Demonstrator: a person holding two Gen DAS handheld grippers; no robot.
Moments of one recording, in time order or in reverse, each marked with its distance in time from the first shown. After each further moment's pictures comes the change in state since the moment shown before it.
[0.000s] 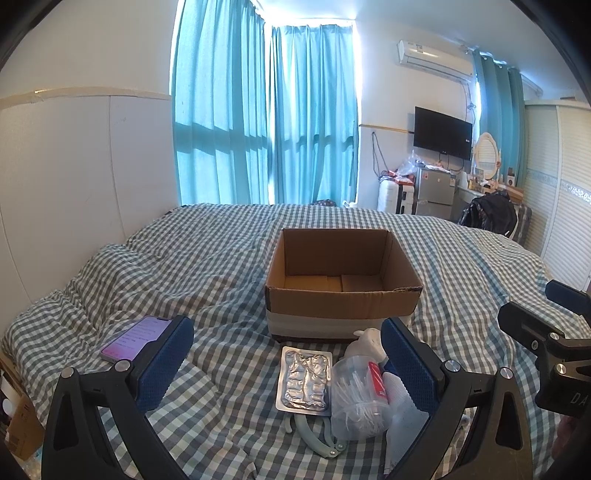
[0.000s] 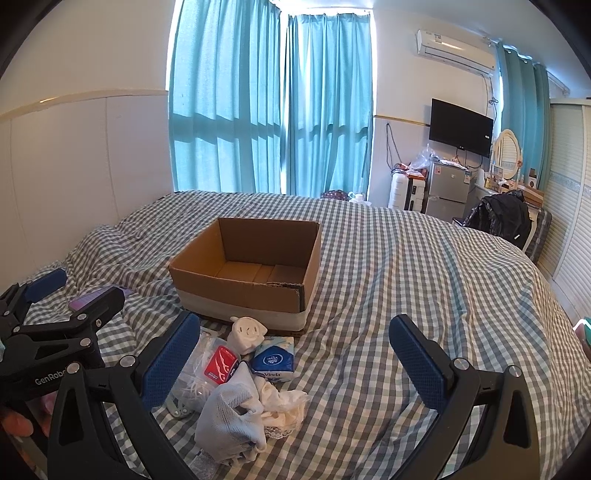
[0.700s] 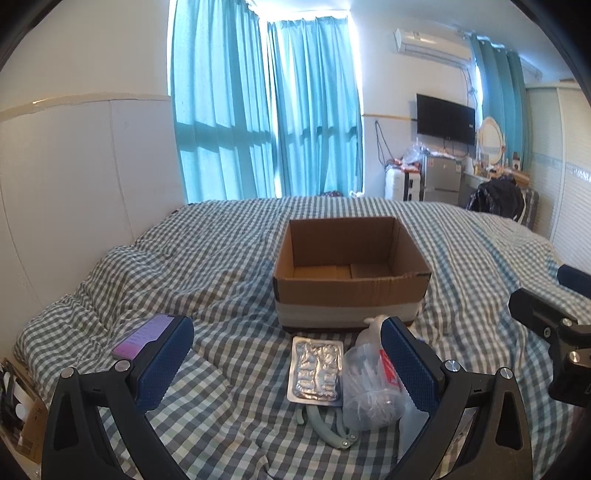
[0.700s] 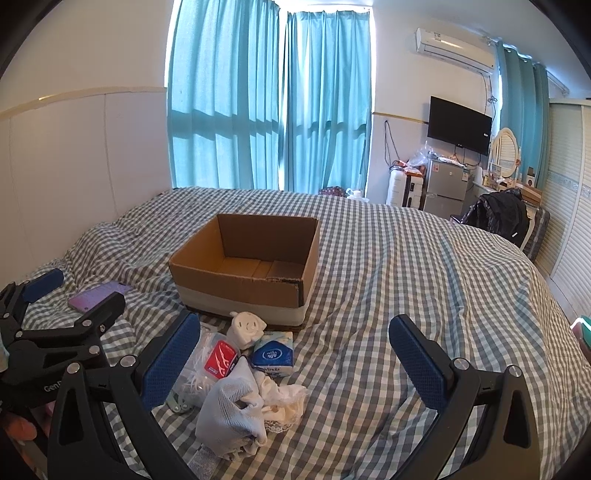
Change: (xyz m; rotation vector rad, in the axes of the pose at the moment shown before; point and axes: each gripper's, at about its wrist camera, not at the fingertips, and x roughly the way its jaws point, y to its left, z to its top) left arm 0.000 -0.008 -0.007 0.053 0.039 0.050; right arm 0.001 0.001 -0.004 0.001 0.036 -0.014
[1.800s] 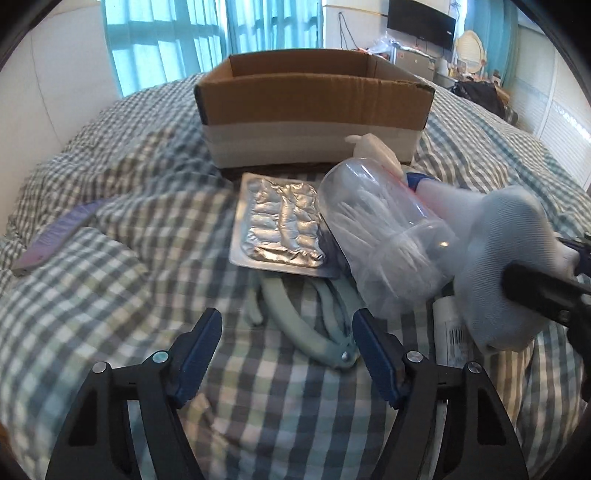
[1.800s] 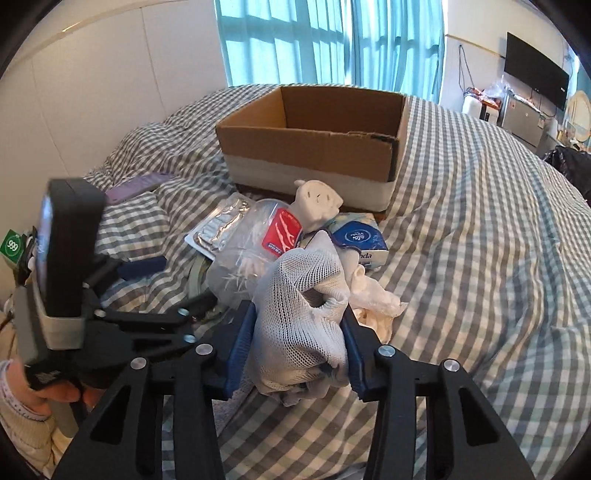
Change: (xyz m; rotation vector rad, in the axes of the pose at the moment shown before) left arm 0.099 -0.020 -0.093 0.073 0.438 -0.185; right arm 0.071 0.023 -0.068 -0.087 0.341 0.261
